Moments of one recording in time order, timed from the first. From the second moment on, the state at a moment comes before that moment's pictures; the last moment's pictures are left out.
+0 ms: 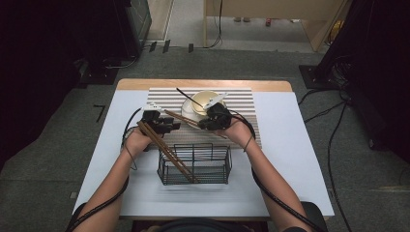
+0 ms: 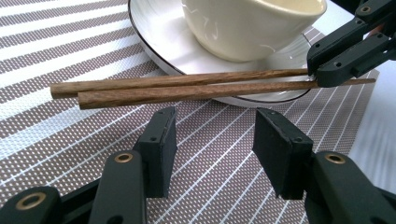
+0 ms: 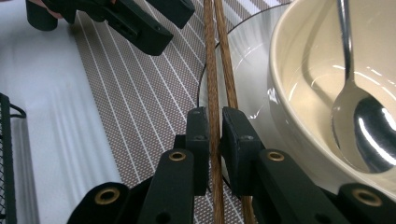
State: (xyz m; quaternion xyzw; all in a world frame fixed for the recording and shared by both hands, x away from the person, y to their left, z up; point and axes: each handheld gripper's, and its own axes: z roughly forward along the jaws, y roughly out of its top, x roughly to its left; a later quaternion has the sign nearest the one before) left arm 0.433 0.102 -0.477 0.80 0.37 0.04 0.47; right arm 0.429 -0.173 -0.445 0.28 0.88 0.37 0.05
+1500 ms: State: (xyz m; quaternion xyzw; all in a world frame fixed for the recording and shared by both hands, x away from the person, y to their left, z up) left arm 0.424 0.102 -0.469 0.80 0.37 0.06 0.46; right arm 0.396 -0.220 -0.451 0.29 0.86 0.41 0.08
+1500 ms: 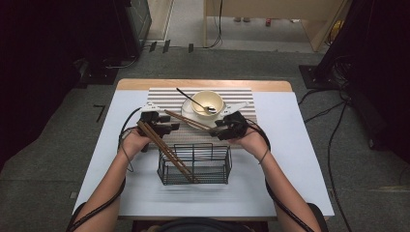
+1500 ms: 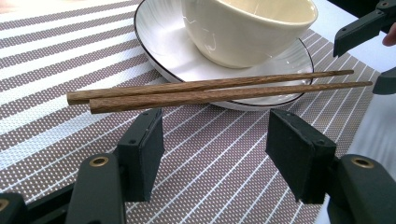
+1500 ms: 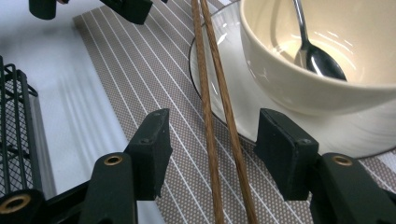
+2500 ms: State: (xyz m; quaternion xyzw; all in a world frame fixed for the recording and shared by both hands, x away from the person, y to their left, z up) left arm 0.428 0.099 -0.471 0.80 0.37 0.06 0.47; right arm 0.394 -0.226 -0.471 0.32 0.87 0.38 0.08
